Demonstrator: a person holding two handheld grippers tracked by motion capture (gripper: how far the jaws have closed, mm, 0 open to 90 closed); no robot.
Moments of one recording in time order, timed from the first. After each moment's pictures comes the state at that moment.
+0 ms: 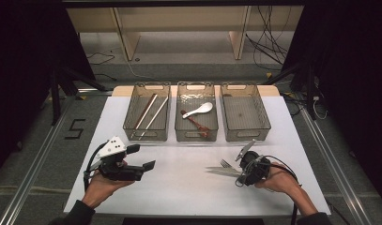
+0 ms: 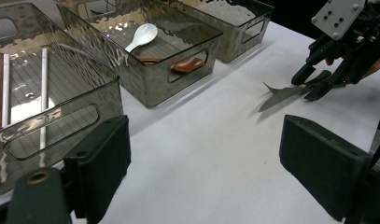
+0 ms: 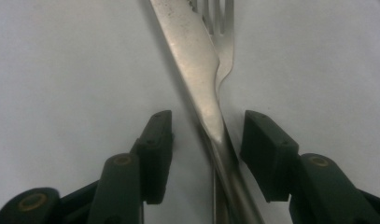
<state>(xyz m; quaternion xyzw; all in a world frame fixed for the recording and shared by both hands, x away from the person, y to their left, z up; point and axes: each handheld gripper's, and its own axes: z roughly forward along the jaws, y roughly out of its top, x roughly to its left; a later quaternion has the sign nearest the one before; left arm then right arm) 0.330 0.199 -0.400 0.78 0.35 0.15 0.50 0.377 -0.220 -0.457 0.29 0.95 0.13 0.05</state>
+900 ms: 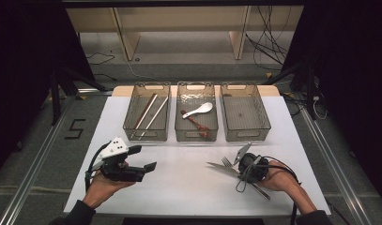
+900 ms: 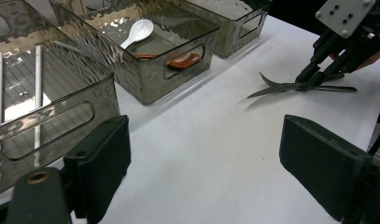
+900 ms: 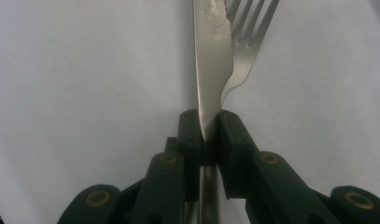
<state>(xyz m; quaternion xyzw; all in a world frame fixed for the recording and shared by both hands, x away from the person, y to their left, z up) 0.329 0.196 -0.401 0.79 0.34 0.14 0.49 0.374 -0.214 -0.453 0.22 0.97 0.12 0.07</state>
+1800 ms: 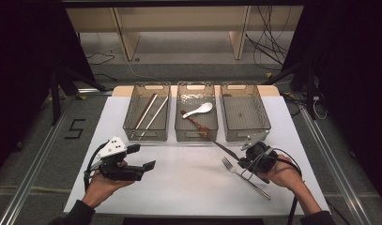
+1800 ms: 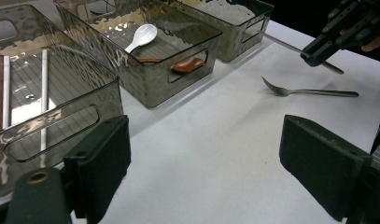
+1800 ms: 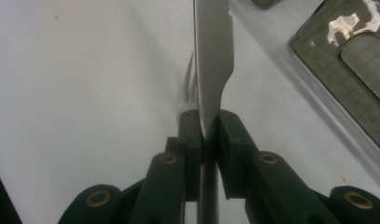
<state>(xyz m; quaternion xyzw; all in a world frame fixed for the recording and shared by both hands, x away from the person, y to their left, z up) 0.329 0.198 -0.400 0.78 0.34 0.15 0.50 0.375 -0.227 -0.412 0.28 0.92 0.23 0.11</state>
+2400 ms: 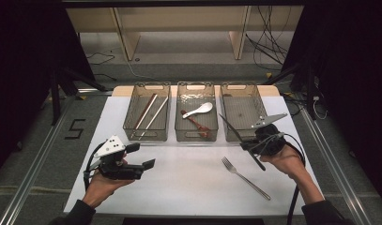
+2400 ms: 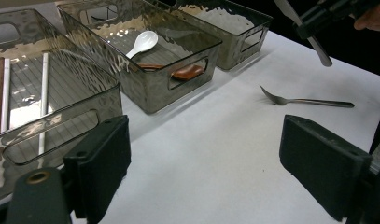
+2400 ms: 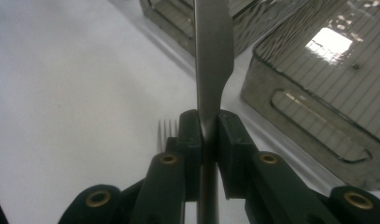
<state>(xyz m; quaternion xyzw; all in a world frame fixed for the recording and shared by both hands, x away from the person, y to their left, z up) 0.331 0.201 -0.399 0.77 0.35 0.14 0.51 0.400 -0.244 -0.377 0.35 0.87 0.32 0.11</state>
